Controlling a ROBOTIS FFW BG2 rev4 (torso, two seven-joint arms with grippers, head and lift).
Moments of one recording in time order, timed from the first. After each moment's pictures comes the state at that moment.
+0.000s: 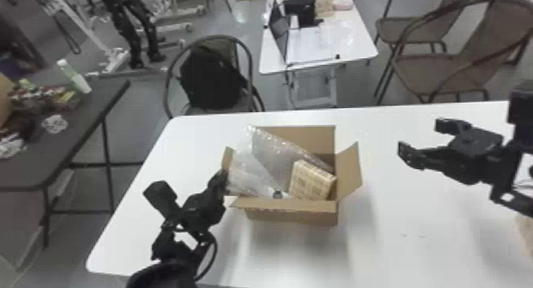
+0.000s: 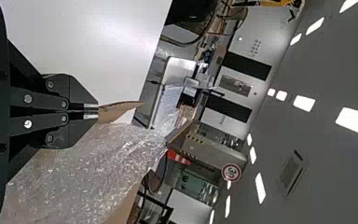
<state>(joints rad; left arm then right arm) 0.11 0.00 0.32 -1.48 0.34 0.02 -0.43 -0.07 -0.12 0.03 -1.81 -0.10 0.49 0.72</state>
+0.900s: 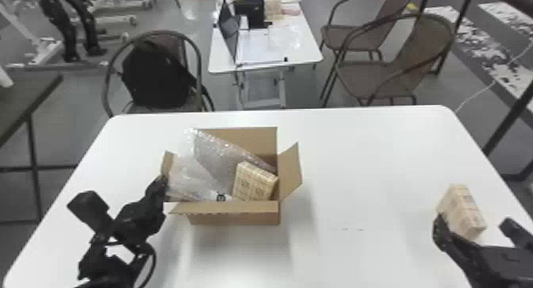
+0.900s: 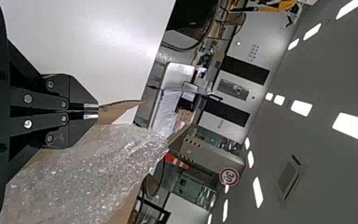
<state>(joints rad) 0.13 0.00 0.33 -1.49 0.35 0.01 -0.43 0.57 -0.04 -0.12 -2.03 -0.17 0.01 0.13</state>
